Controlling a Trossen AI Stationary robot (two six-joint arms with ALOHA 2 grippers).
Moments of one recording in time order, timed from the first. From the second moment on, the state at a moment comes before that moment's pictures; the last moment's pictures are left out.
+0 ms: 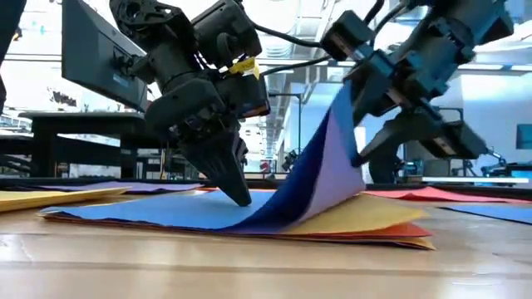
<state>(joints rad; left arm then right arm) -0.12 1.85 0.98 -0.04 0.11 -0.09 0.34 1.66 0.84 0.00 0.21 1.67</state>
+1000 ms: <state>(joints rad) -0.13 1.85 0.98 -0.05 0.12 -0.09 0.36 1.66 0.84 0.03 0.15 1.76</state>
